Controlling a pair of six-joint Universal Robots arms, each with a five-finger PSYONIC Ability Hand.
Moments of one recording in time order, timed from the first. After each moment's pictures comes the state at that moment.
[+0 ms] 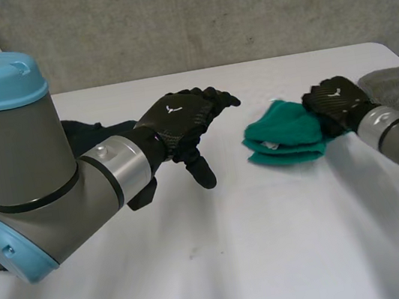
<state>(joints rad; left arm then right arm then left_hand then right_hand) 4.11 -1.96 -1.22 2.95 -1.23 3.23 1.69 -0.90 1.32 -0.20 1.12 2.61 0.19 0.20 0.21 0.21 0.05 0.91 1.16 1.17 1.19 0.94</state>
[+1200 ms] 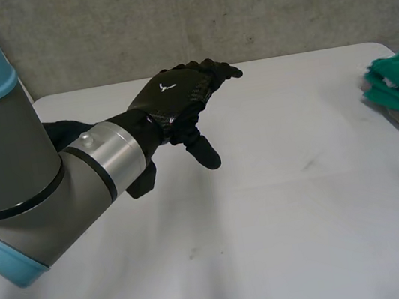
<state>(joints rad) 4.11 -1.89 -1.25 3.02 -1.23 3.14 1.22 -0.59 0.92 -0.17 1.06 2.38 0.20 0.21 0.21 0.21 0.05 0.92 1.16 1.18 1.19 0.97</state>
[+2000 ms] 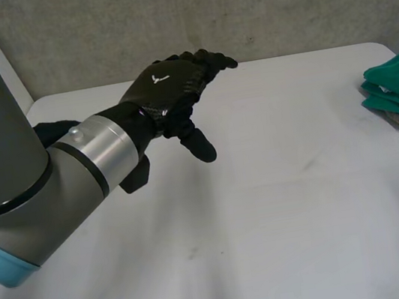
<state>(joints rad) 4.12 -1.85 -1.25 3.02 -1.23 3.15 1.24 -0.89 0.84 -0.08 1.54 2.31 0.19 0.20 0.21 0.21 0.05 0.20 0.22 0.22 0.24 0.06</state>
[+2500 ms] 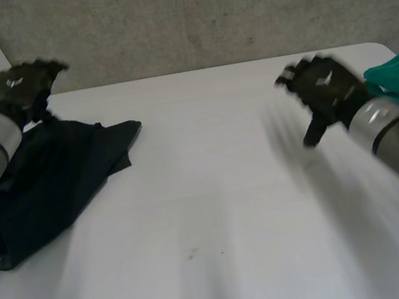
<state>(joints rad) 4.59 -1.97 -1.28 3.17 -1.37 3.36 1.87 -1.23 1.55 -0.17 1.30 2.68 0.19 0.20 0.21 0.20 0.05 0.20 0.22 0.22 0.24 0.06</state>
